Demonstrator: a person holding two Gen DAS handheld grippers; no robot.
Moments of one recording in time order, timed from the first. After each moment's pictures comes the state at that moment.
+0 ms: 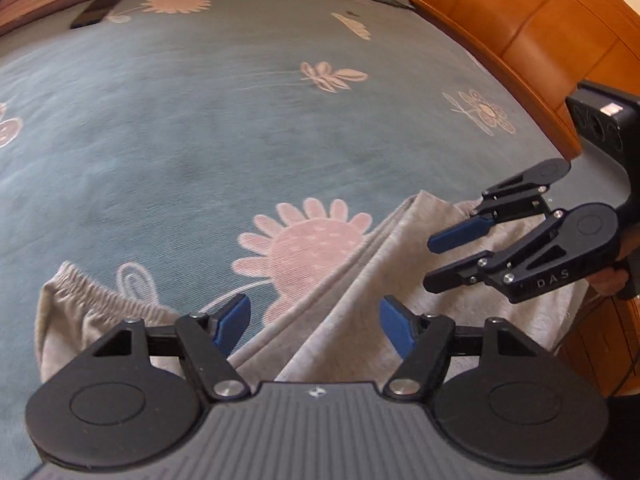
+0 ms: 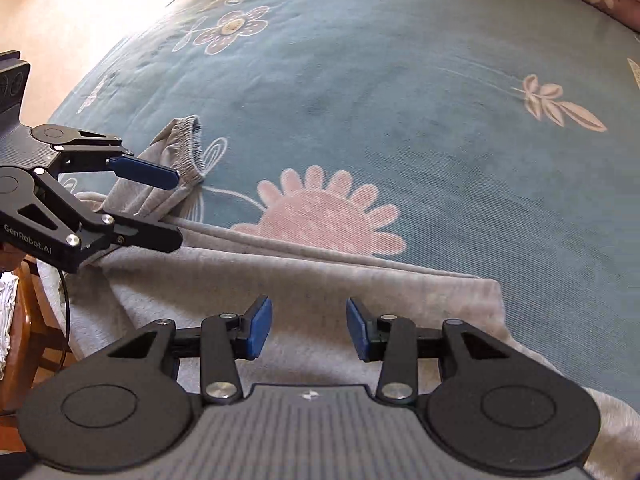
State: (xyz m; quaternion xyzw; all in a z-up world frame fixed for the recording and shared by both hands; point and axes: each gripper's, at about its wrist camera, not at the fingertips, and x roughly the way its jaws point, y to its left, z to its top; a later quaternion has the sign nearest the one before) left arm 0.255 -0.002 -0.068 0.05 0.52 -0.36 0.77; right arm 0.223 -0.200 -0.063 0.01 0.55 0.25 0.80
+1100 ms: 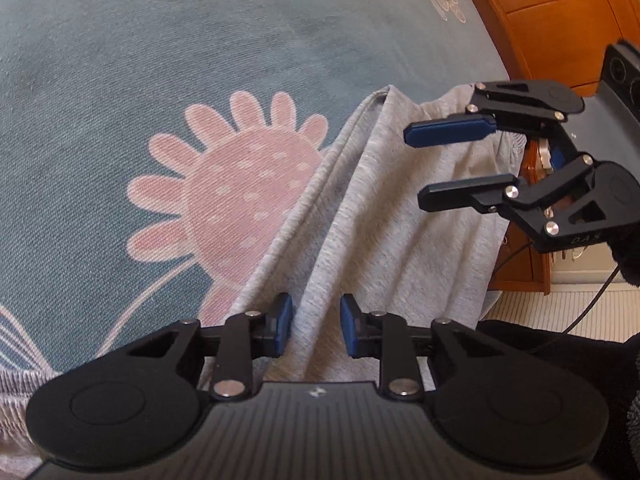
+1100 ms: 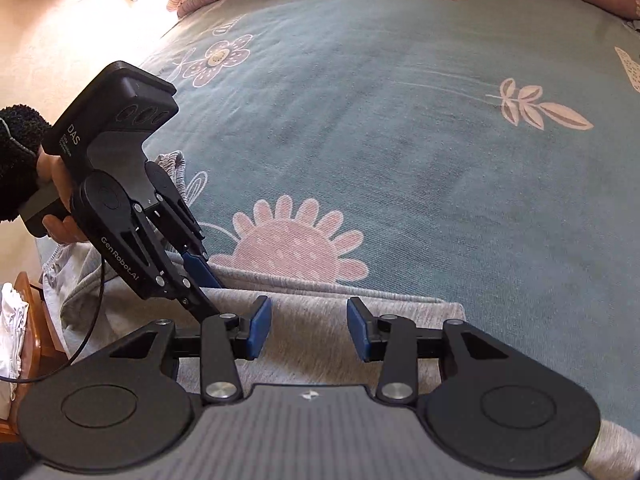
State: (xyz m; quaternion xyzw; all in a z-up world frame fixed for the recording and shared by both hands) left arm 0.316 -0.012 -0.130 0.04 0.68 -0.47 0.56; right arm 0.255 -0.213 -0.064 0.02 0.53 0.29 0.80
